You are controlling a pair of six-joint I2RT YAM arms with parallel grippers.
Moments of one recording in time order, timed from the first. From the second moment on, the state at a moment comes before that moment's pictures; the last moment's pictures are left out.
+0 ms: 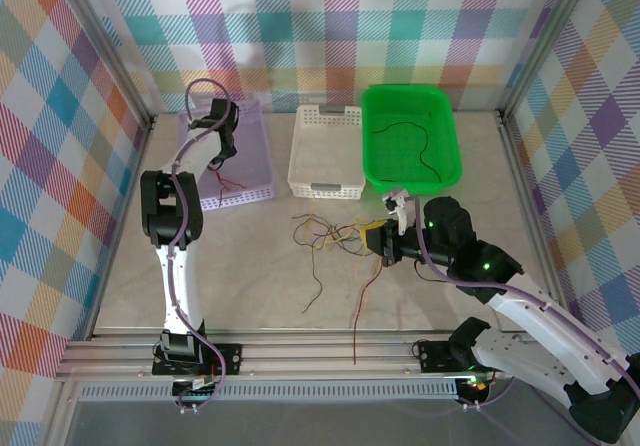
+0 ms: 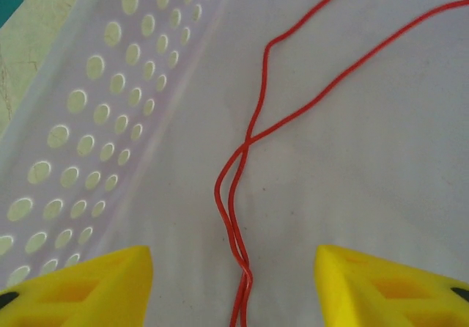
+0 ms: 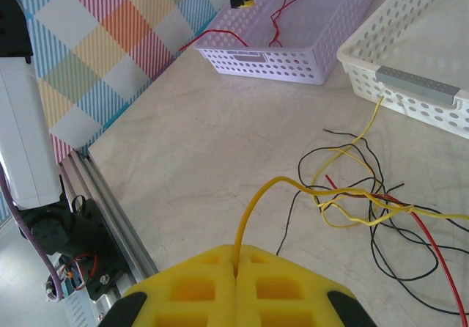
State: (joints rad) left arm -0.07 2.23 1.90 -0.78 -0.48 -0.59; right arm 0.72 0.81 0.79 -0.42 -0.32 0.33
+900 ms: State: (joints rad) left arm -0.55 1.10 0.88 -0.42 0.07 -0.76; right arm 0.69 0.97 1.37 -0.60 -0.47 0.34
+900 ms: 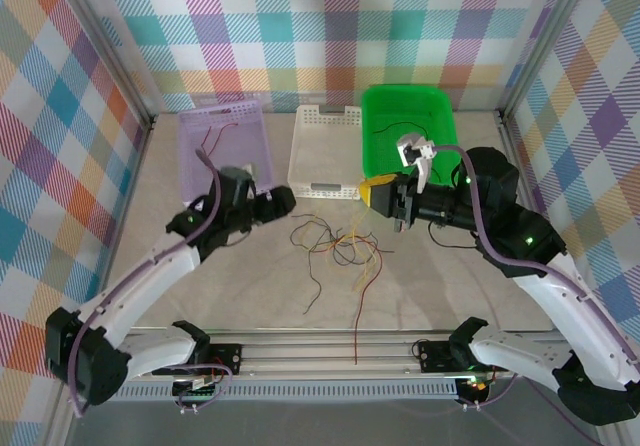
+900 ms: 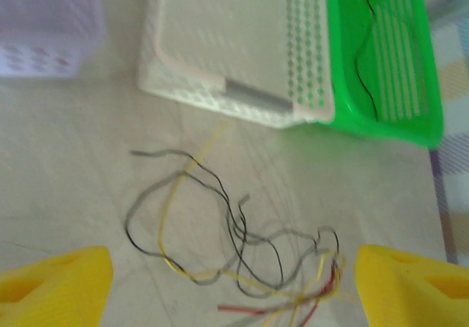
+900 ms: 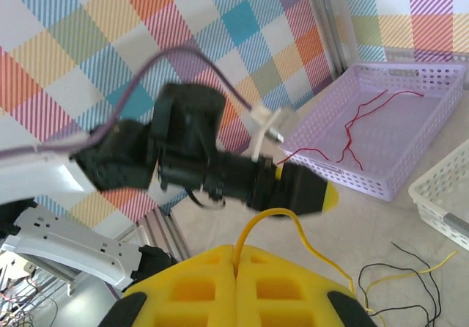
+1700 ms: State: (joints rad) left arm -0.85 1.24 0.54 0.09 0.01 -0.84; right arm 0.68 1.31 2.17 -0.92 -0.49 0.32
